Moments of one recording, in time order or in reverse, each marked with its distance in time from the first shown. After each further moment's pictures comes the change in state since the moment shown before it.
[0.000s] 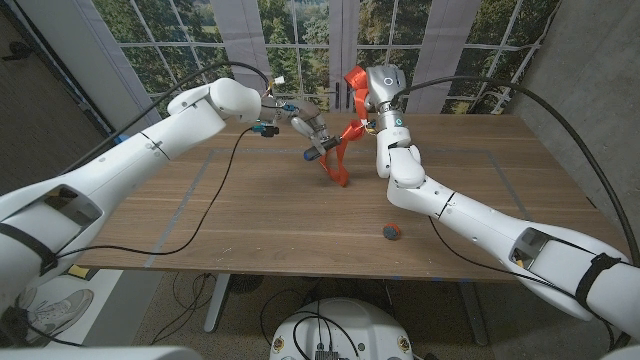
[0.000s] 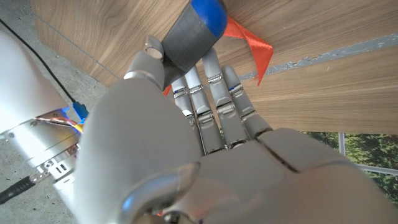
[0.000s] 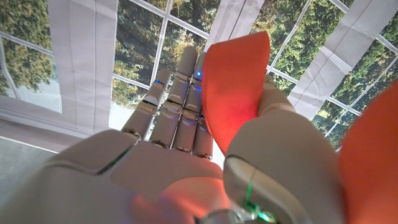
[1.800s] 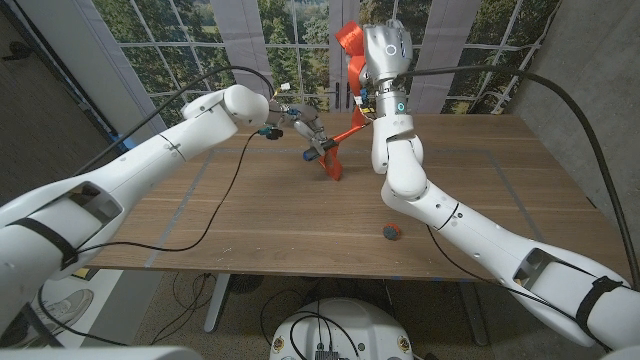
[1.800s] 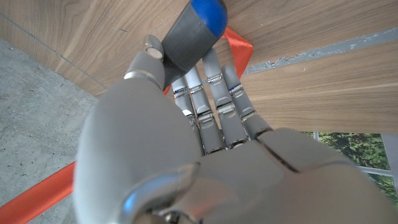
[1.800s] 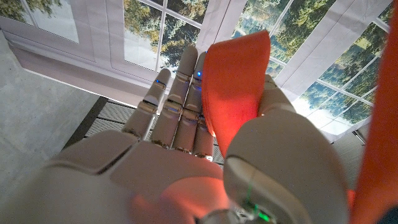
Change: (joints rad) left arm -0.034 -0.078 0.043 0.093 0.088 0.053 0.056; left_hand 0.003 -0.003 0.000 0.000 0.000 0.004 0.004 -0.017 0.000 0.004 0.004 -0.013 0.007 0.000 0.000 0.001 -0.004 -0.002 0.002 0.012 0.000; right arm -0.143 0.021 0.109 -0.290 -0.308 -0.052 0.062; right_hand 0.000 0.000 0.002 -0.002 -0.003 0.005 -0.005 0.001 0.000 0.004 -0.004 0.000 -0.005 0.007 -0.004 -0.008 0.009 0.003 -0.003 0.000 -0.002
